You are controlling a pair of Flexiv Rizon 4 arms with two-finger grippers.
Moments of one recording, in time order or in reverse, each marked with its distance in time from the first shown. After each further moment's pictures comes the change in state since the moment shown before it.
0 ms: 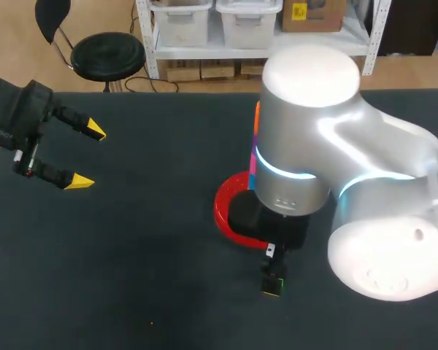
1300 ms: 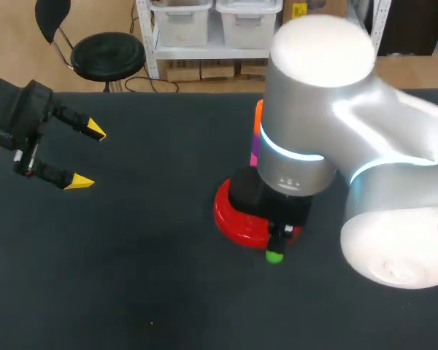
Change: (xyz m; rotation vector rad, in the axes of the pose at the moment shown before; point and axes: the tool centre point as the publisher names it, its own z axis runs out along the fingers) left arm 0.000 0.000 0.000 0.000 0.000 0.000; right arm -0.008 -0.024 -0.042 0.096 -0.043 0.002
